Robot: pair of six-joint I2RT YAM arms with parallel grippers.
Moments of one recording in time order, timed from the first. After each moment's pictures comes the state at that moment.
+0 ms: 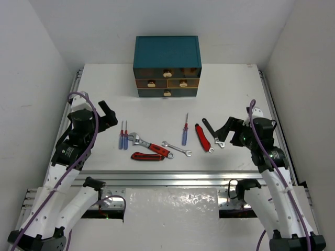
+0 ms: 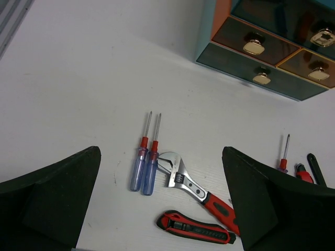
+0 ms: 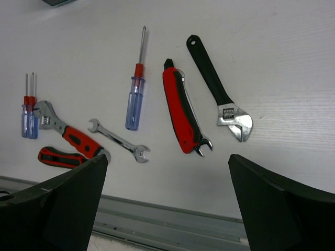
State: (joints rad) left arm -0.22 0.69 0.87 -0.59 -0.34 -0.46; right arm 0.09 0.66 0.65 -0.59 -0.19 0.38
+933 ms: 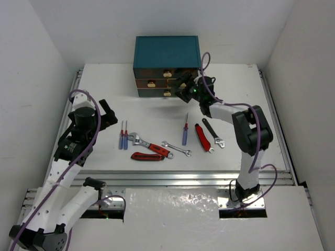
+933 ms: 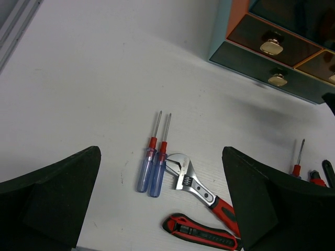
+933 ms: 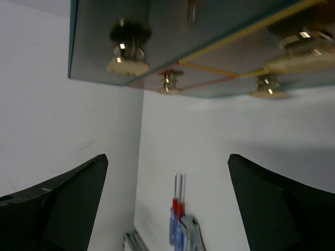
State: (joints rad) left arm -0.21 0.73 0.87 -0.58 -0.36 -0.46; right arm 0.34 1.92 1.12 0.55 -0.35 1.06
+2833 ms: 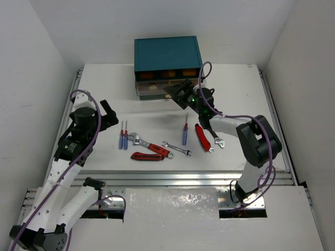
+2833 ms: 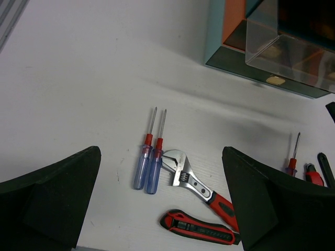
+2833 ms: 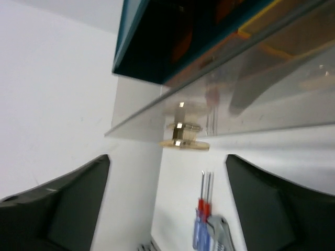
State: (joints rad) left arm -0.20 0.73 0.86 -0.58 -0.33 -0.46; right arm 0.48 1.80 0.94 0.78 -0.12 1.14
